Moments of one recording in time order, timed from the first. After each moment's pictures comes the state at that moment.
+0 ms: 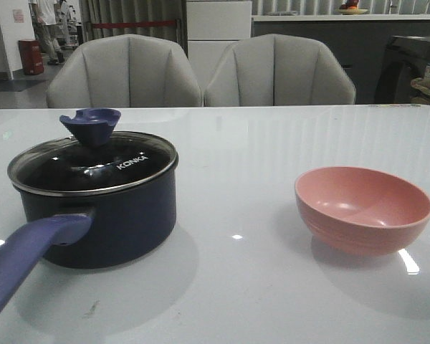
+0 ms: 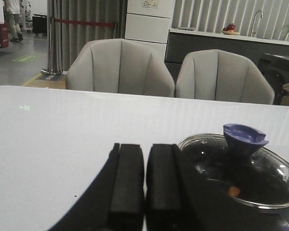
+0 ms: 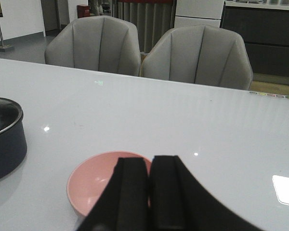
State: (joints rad) left arm -0.10 -0.01 0.01 0.01 0.04 -0.16; right arm 0.19 0.15 -0.14 0.28 0.12 -0.27
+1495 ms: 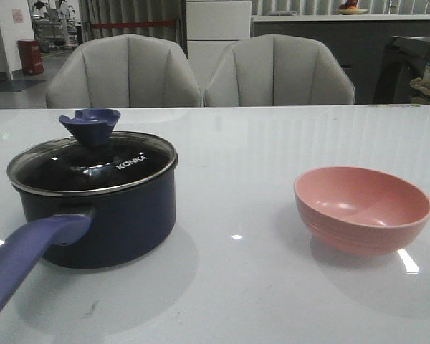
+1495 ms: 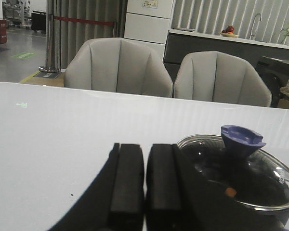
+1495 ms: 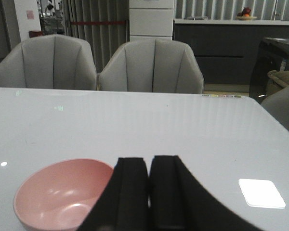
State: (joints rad) left arm -0.10 -0.01 0.01 0.01 0.04 -0.17; right arm 0.06 0.02 0.03 -0.01 -0.02 0.06
